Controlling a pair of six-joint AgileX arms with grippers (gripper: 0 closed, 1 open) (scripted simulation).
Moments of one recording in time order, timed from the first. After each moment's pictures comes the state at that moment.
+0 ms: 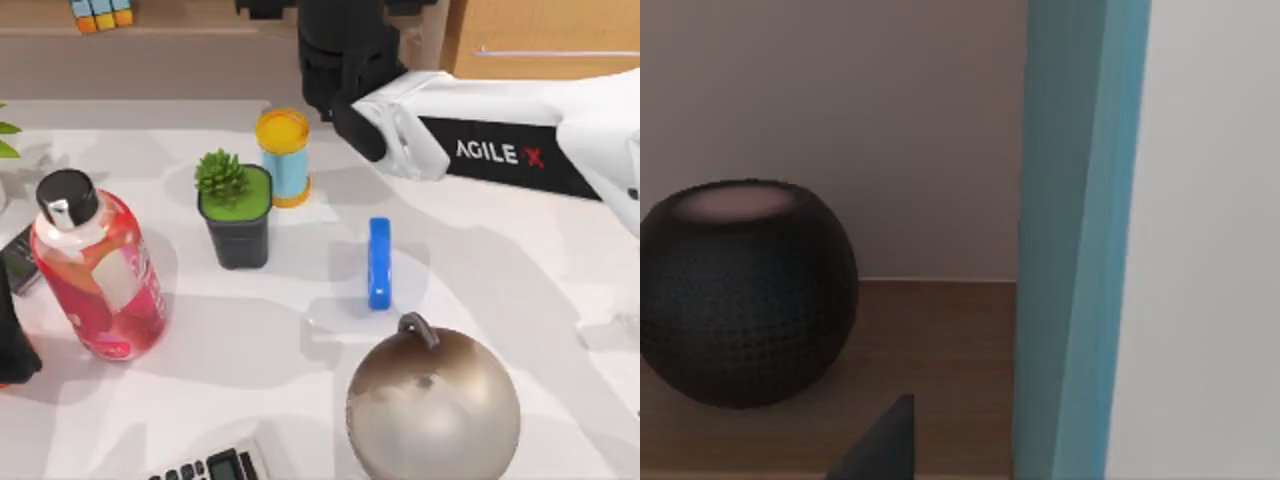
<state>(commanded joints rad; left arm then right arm) 0.00 0.00 0.00 0.00 0.00 0.00 0.65 2.34 1.76 0.59 0.69 -0.01</state>
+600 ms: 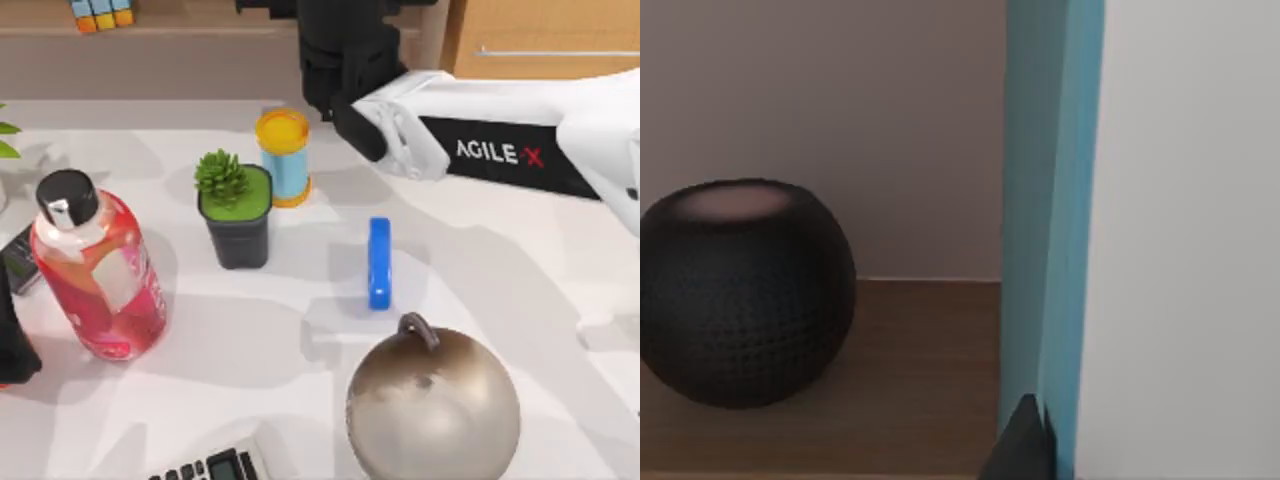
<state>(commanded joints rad) 0.00 0.00 0.00 0.00 0.00 0.00 0.65 2.34 1.76 0.59 0.69 -0.01</state>
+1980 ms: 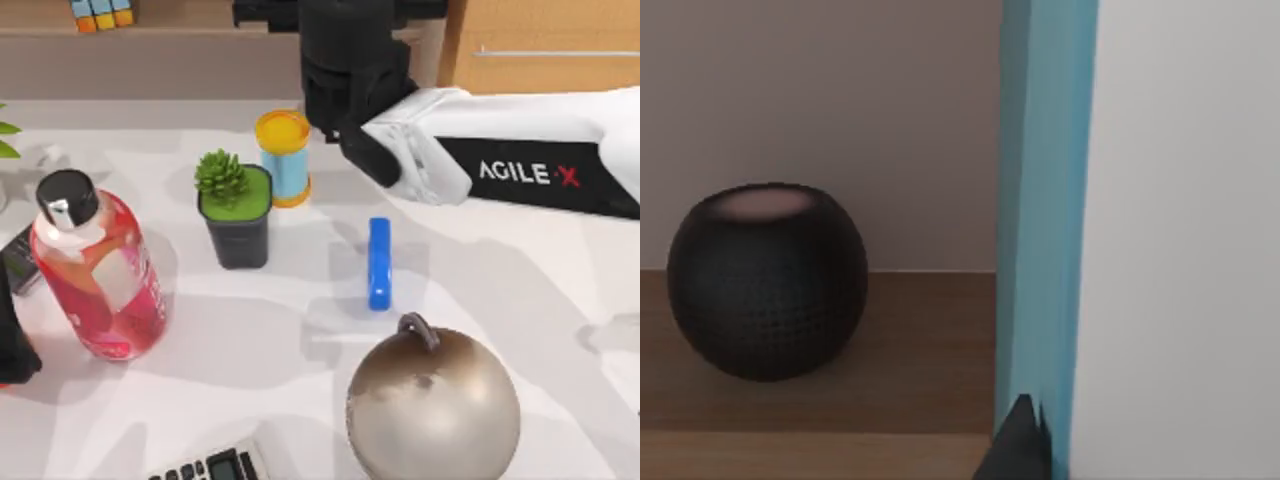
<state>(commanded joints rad) 0.00 0.00 0.00 0.00 0.00 0.00 0.70 2.20 1.58 0.62 0.73 0.00</state>
